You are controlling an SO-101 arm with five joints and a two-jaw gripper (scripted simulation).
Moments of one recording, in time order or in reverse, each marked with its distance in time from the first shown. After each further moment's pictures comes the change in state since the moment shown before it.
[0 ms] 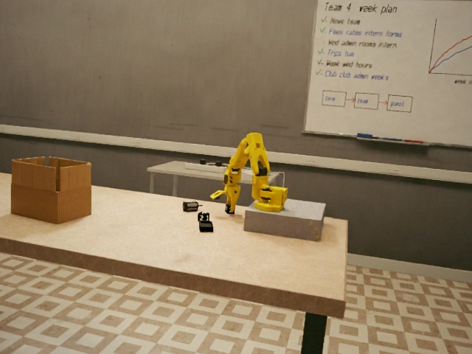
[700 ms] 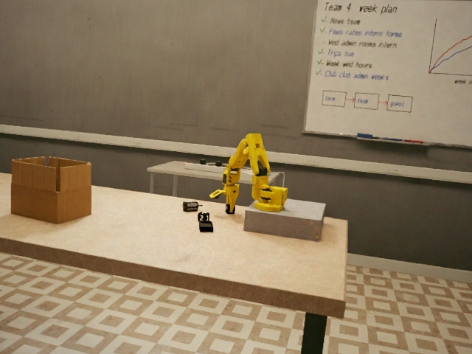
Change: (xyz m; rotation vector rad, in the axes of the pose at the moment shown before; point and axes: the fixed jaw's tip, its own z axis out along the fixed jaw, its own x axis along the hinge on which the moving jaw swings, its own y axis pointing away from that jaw) arm -0.002 -0.008 0.000 0.010 -0.003 0.004
